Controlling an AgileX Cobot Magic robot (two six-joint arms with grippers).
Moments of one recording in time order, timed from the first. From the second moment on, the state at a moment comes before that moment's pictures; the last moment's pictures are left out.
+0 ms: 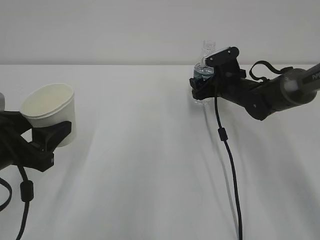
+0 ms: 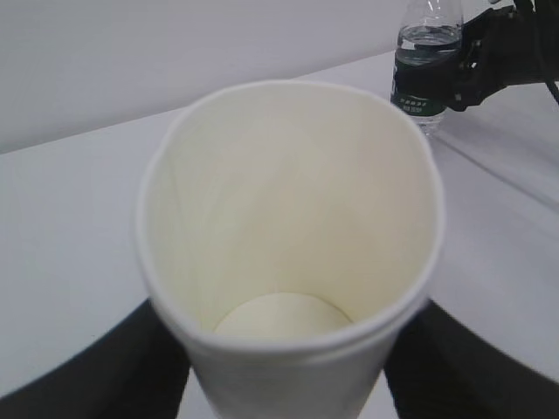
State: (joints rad) left arm -0.39 1.42 -0.29 0.08 -0.77 -0.01; right arm 0.20 2.34 -1.41 -0.27 -0.53 -0.01
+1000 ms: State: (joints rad) left arm -0.39 1.42 -0.29 0.09 -0.77 -0.02; right arm 0.20 2.34 -1.42 -0.27 -0.48 0.00
